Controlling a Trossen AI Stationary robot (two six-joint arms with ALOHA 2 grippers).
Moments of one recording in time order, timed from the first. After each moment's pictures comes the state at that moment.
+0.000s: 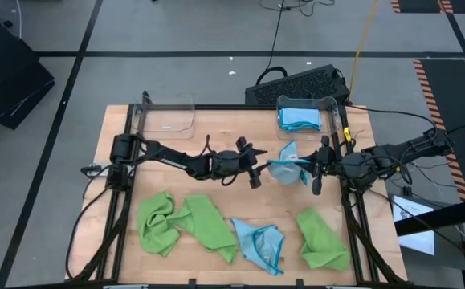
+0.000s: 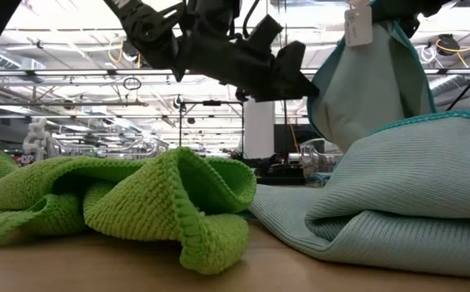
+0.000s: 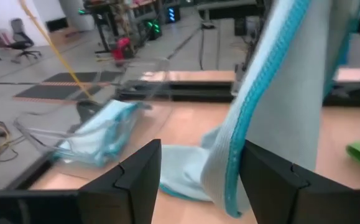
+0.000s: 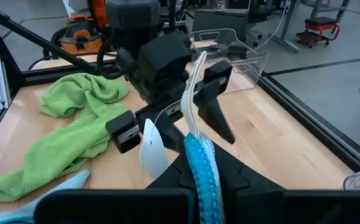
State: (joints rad) left arm 0.00 2.00 1.17 0.65 -0.32 0.08; right arm 0.34 0.67 0.67 -0.40 0.57 0.27
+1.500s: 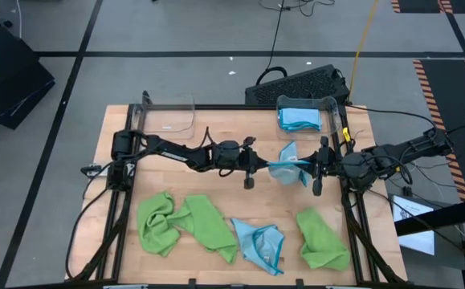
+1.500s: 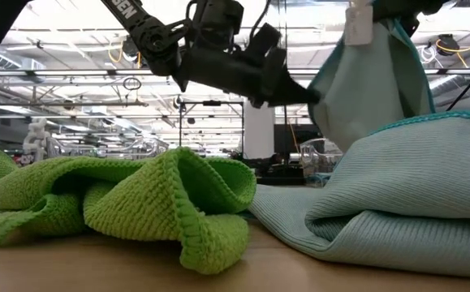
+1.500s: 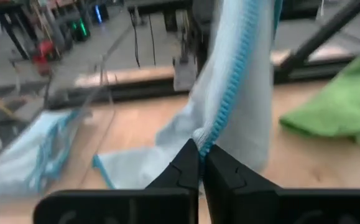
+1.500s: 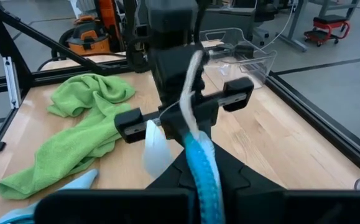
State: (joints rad) left arm 0.08 1.99 1.17 0.58 0.07 0.15; right arm 0.34 0.67 0.67 -0.39 0.55 0.27
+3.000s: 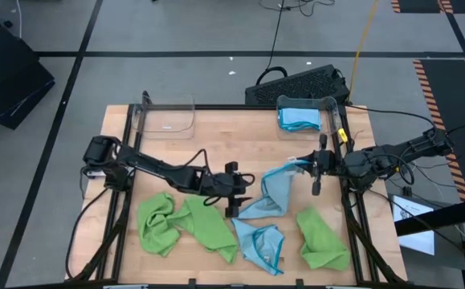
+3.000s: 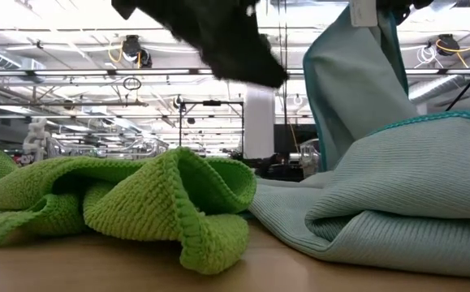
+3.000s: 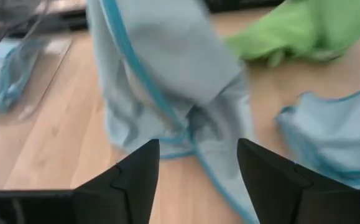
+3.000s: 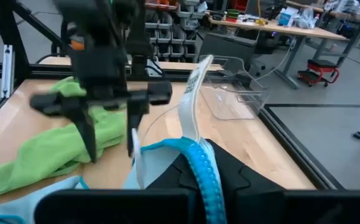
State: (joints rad) left arm -0.19 1.79 1.16 0.04 -0.22 -0.01; right arm 0.34 0.69 0.67 -0.29 0.55 0.05
